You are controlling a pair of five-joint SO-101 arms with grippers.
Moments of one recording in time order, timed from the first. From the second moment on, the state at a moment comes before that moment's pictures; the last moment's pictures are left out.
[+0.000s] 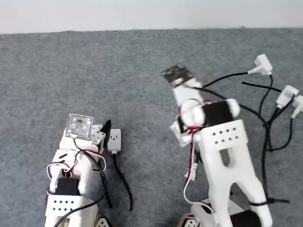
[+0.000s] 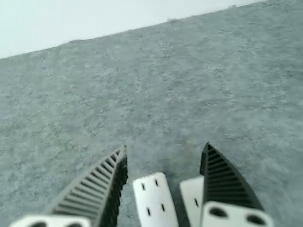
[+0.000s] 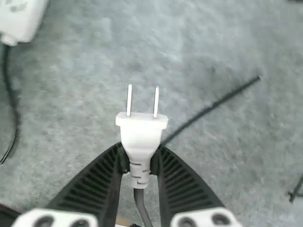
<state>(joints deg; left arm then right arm) -2.5 -75.4 88.3 29.1 -3.9 -20.5 -25.5 14.8 93.6 15.2</state>
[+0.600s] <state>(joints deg) 8.4 -102.5 74.5 53.9 -9.0 -43.1 -25.8 0.7 100.1 15.3</state>
